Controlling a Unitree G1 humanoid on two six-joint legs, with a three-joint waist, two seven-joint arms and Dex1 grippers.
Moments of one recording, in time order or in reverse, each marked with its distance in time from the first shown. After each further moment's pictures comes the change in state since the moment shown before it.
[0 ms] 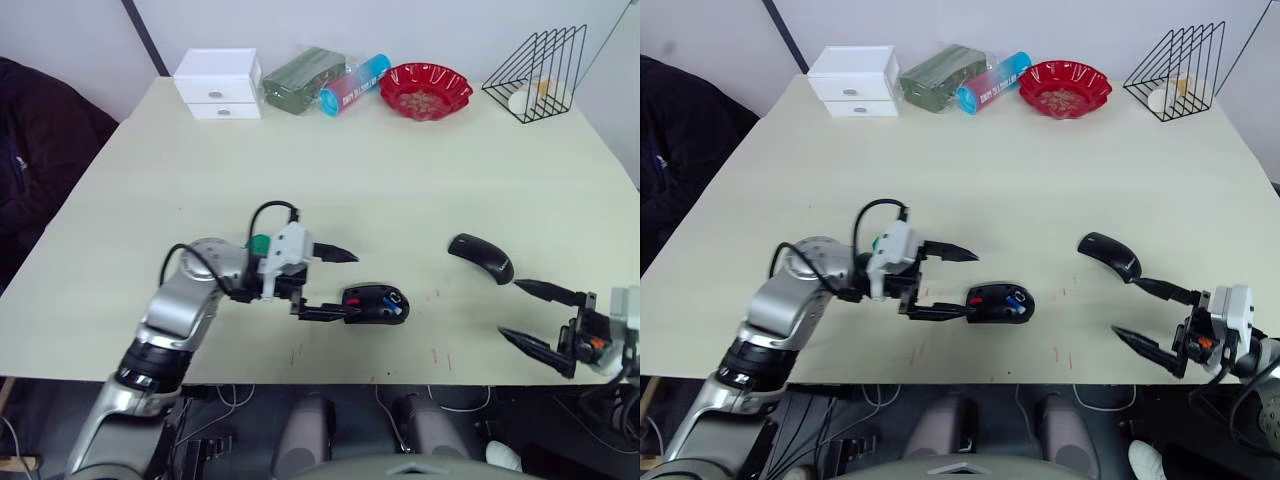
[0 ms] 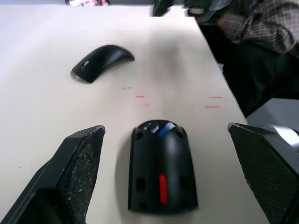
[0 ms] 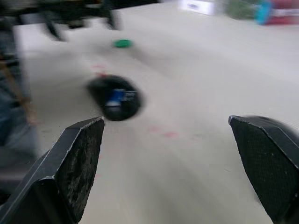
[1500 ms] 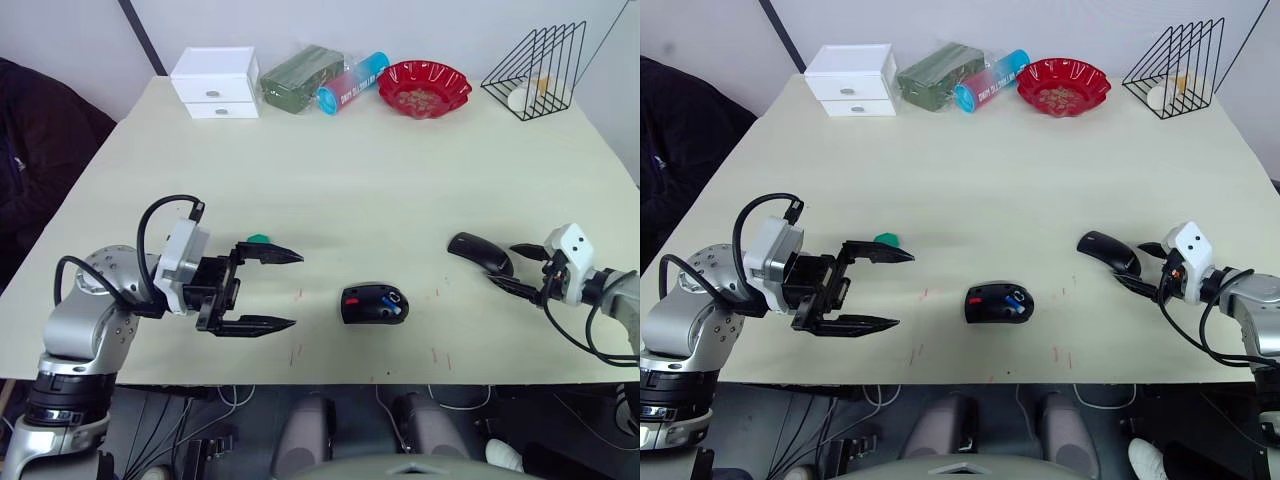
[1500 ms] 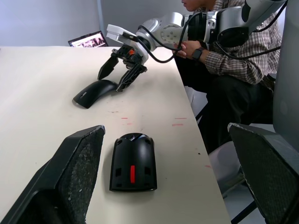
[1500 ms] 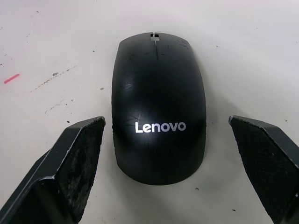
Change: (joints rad) left arm 0.128 0.139 0.228 -0.055 -0.269 0.007 -0.136; right arm -0.411 -0.096 0.233 0.326 -0.322 0.214 -0.150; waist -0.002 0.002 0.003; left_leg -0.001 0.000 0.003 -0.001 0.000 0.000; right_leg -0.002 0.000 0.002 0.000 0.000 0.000
